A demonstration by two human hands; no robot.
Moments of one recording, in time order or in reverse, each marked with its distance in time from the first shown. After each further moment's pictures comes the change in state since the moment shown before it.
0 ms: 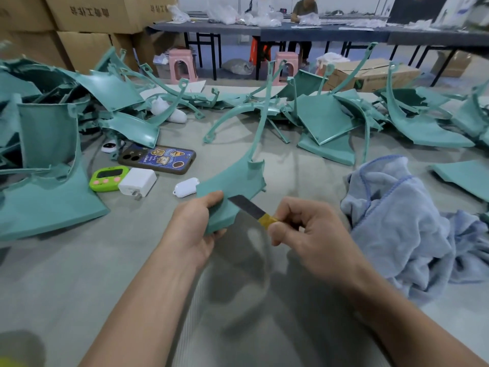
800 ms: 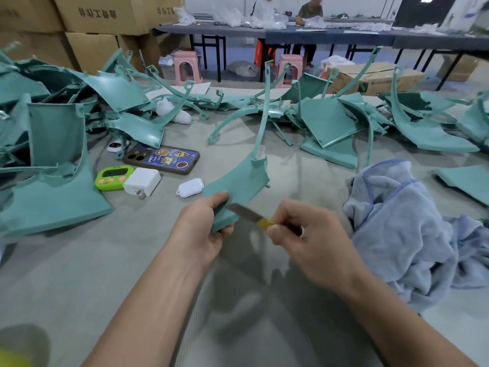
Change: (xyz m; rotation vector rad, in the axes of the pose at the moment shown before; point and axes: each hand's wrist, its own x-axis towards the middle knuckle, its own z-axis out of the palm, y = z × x) left_hand -0.006 0.001 0.007 -0.104 -0.014 -0.046; right_hand -0.002 -0.002 0.004 -0.136 0.032 -0.036
